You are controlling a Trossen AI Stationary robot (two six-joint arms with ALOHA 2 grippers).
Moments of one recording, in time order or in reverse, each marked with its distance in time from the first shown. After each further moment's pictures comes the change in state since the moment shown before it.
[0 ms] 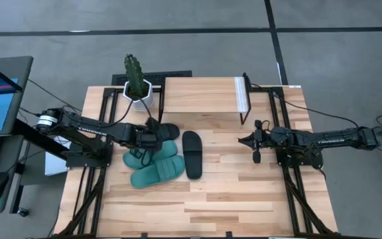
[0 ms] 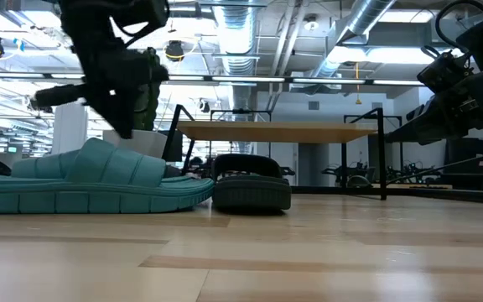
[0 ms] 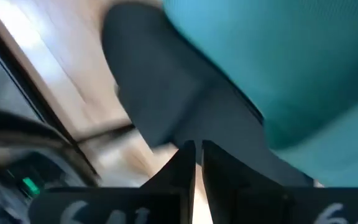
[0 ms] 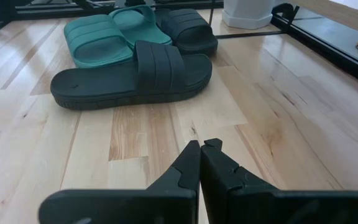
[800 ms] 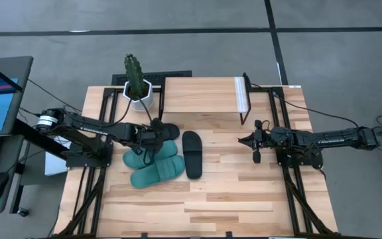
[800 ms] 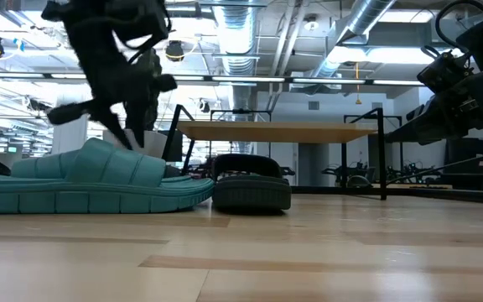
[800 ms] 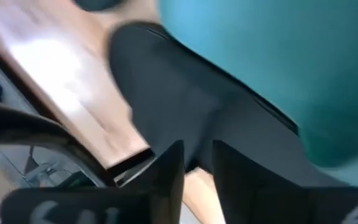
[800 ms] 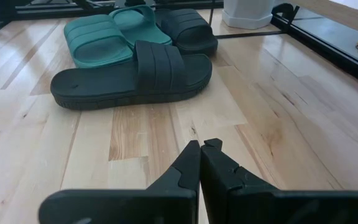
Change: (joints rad) left arm 0.040 0.000 -0.091 0.153 -0.009 0.241; right arm 0.000 0.000 0.000 0.000 0.000 0.000
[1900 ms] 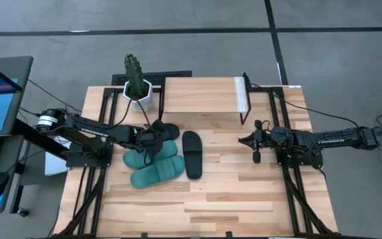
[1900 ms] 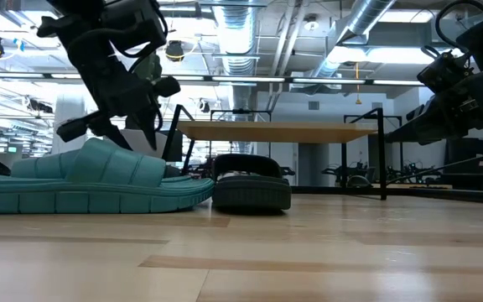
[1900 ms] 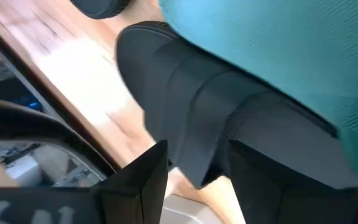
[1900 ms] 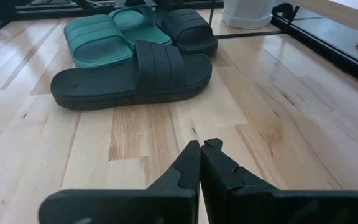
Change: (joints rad) left arm 0.000 0.000 -0.078 0.187 -0.075 0.142; right arm 0.000 0.000 0.000 0.000 0.000 0.000
